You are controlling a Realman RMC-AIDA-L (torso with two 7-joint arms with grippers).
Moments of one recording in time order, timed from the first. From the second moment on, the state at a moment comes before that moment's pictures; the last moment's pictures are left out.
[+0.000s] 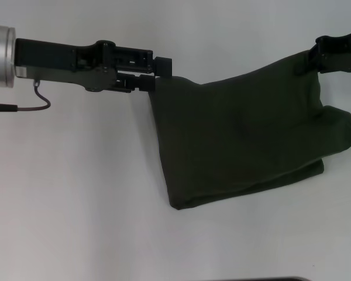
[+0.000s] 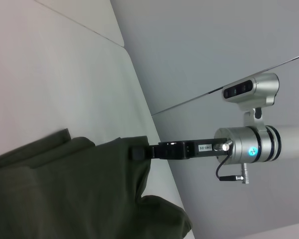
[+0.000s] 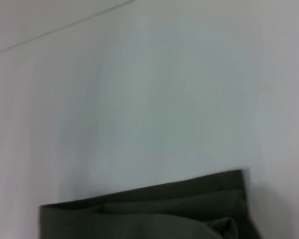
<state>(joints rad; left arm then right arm) -0.65 -2.08 -2.36 -0.91 -1.12 1.81 -2.58 0.77 1.90 -0.71 -0.70 -2.51 -1.47 2.66</state>
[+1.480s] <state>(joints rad) -0.65 -2.08 -2.37 -0.90 -1.14 1.80 -2.58 0.76 1.87 -0.82 -0.61 -2.40 -1.39 2.63</state>
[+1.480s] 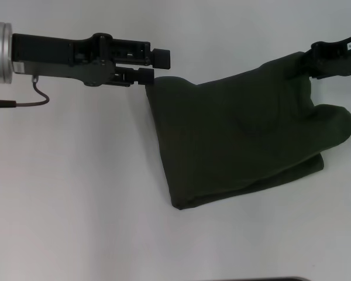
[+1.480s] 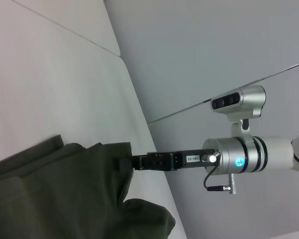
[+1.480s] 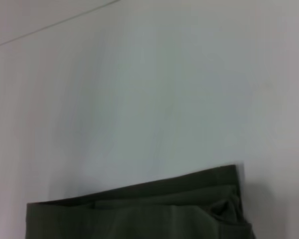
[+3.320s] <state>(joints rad) -0.66 -2.16 -2.08 -0.84 -0.85 1.43 -2.77 0.76 1.88 -0.71 -0.77 -2.48 -1.50 2.60</state>
